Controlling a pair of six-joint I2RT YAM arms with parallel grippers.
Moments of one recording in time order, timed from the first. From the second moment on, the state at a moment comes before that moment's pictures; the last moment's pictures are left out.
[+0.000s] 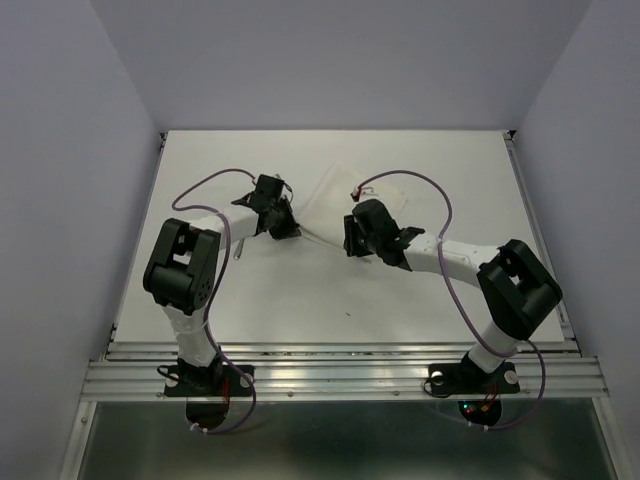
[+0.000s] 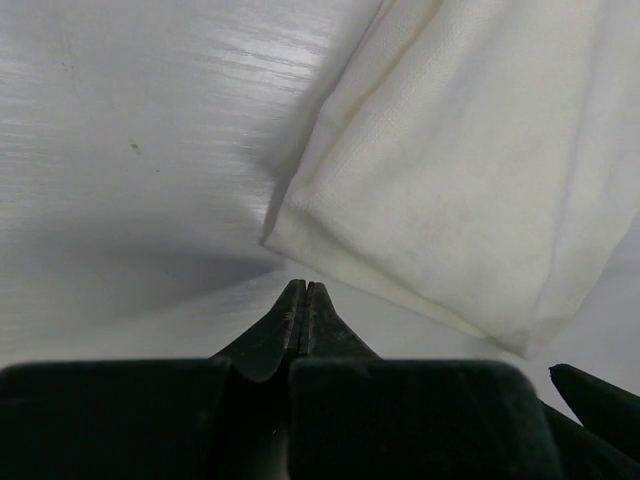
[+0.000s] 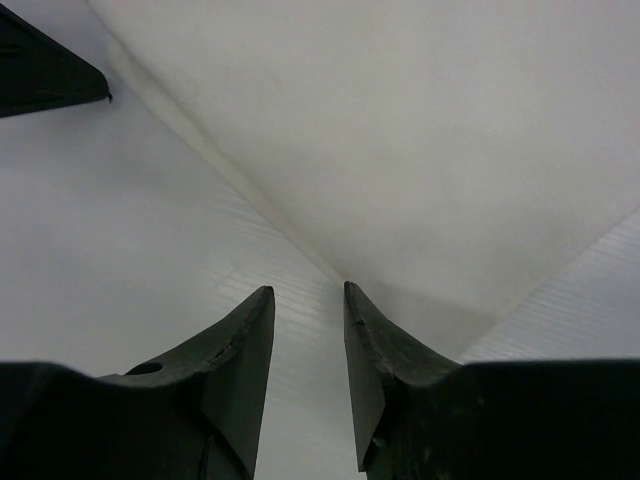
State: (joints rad) left arm -0.38 1.84 1.10 -0.21 0.14 -0.70; right arm 0.70 1.66 0.94 -0.05 0.19 0.43
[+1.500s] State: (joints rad) left arm -0.32 1.88 1.05 -0.08 0.24 -0.83; right arm 0.81 2.20 1.58 -0.11 0.24 0.29
